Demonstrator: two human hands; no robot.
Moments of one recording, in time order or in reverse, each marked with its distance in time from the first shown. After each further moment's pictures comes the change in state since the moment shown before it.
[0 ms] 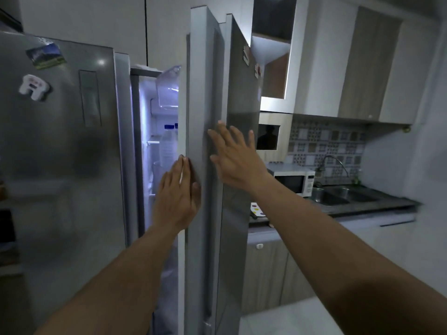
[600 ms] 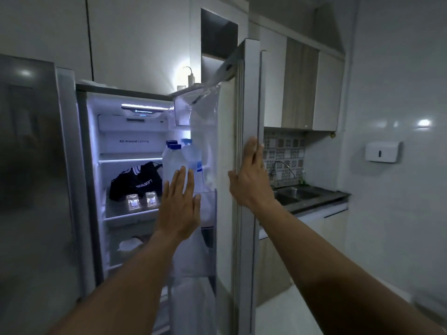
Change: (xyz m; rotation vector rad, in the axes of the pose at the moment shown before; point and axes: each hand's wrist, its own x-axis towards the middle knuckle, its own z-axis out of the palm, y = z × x) left_hand 0.022 0.062 0.018 -0.109 -0.095 0.164; right_hand -0.069 0.042 -0.021 0.372 0.195 0.542
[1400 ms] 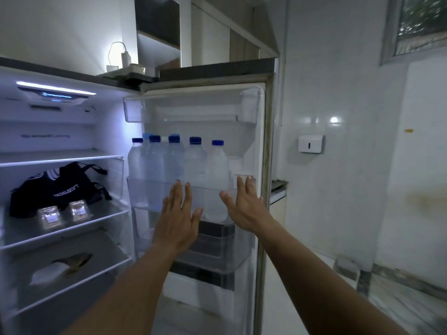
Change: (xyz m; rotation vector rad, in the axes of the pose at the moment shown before) left_hand 0.026 0.047 0.116 -0.306 -0.250 0.105; right_hand -0.022 0.107 0.004 -0.249 -0.193 0.388
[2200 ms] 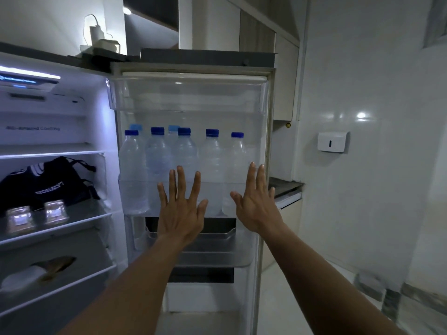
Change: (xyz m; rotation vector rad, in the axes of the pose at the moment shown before) left_hand 0.126 0.026 0.122 0.333 0.208 0.016; right_hand 0.138 0.133 0.011 -0.065 0.129 -0.159
